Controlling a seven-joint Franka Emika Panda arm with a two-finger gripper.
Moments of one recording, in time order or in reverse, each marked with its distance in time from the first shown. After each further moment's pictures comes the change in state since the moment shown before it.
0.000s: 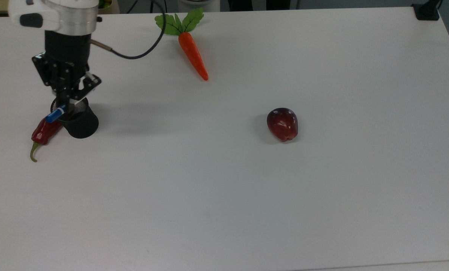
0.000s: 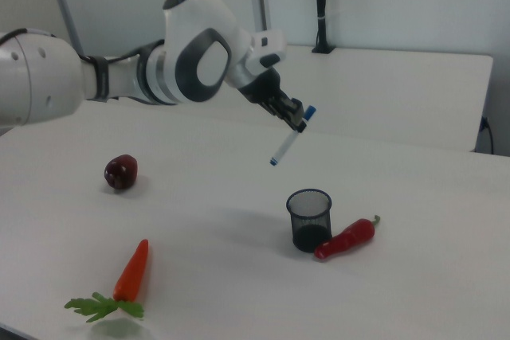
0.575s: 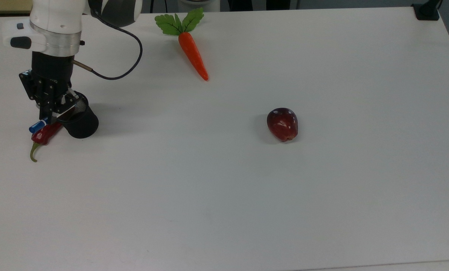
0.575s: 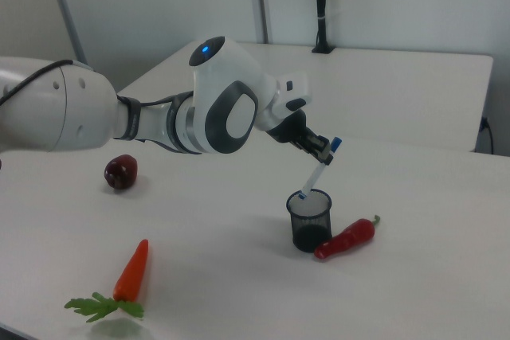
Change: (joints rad) arm -0.088 0.055 -0.004 -0.117 -0.062 0.244 0.000
